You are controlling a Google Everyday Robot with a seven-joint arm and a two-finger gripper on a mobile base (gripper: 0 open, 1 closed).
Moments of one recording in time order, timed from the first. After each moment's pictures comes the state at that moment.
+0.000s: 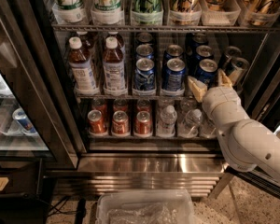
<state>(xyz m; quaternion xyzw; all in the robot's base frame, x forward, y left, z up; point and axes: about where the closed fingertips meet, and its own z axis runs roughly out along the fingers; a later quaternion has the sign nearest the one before) 0.644 -0.227 0.838 -0.10 0.70 -0.04 0.71</state>
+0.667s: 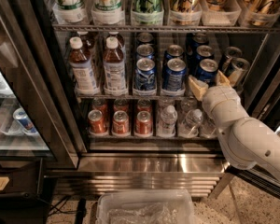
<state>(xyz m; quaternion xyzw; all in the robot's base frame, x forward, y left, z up) 0.651 -0.226 0.835 -0.10 0.70 -0.04 0.70</state>
